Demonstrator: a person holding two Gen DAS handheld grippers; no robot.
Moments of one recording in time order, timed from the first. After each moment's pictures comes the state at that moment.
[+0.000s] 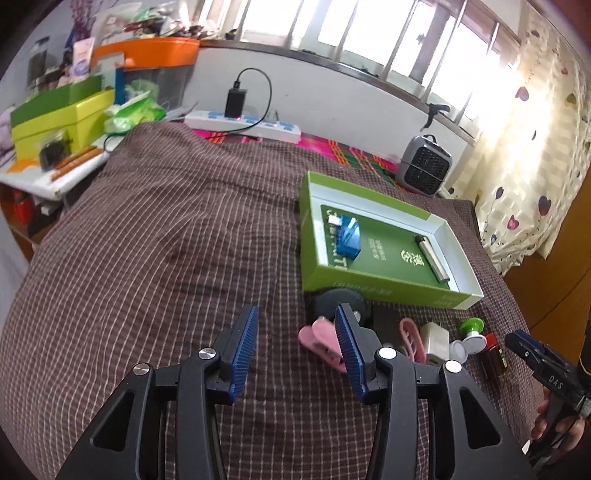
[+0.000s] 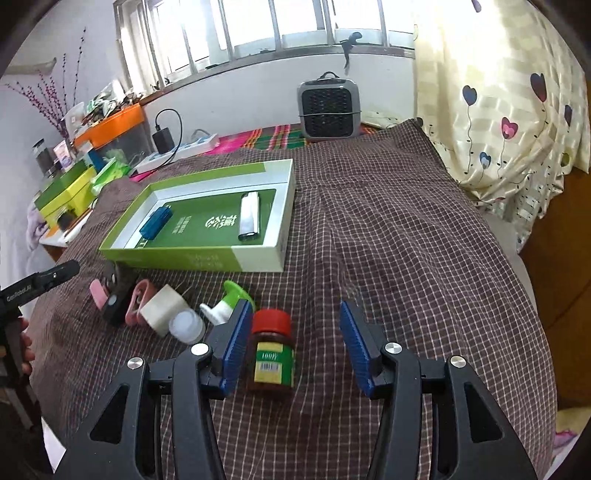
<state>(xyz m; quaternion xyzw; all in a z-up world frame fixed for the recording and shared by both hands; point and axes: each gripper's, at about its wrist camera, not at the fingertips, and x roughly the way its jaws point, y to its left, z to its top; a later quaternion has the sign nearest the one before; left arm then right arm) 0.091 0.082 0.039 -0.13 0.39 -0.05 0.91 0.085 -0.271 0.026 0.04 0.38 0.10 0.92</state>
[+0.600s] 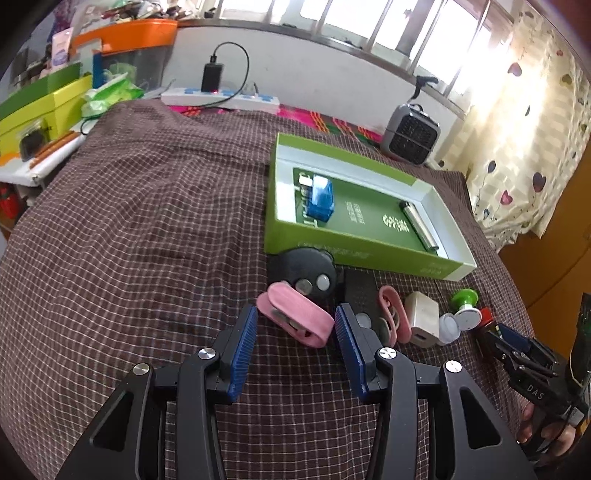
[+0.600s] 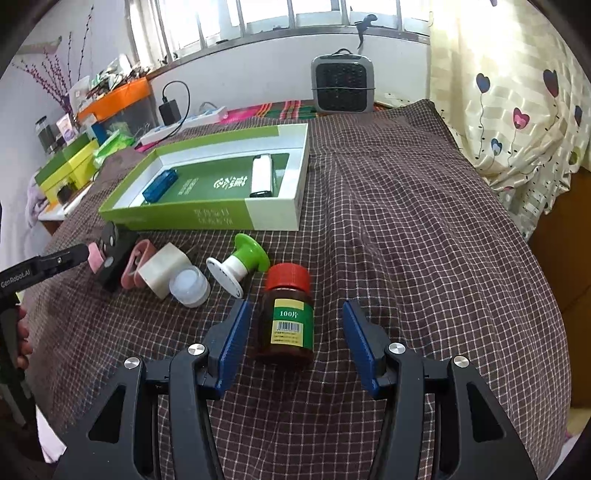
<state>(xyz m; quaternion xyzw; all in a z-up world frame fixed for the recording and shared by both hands) 0.092 0.049 0.021 -0.12 0.42 -0.07 0.90 0.082 -0.257 0.004 0.01 0.41 0.10 0.91</state>
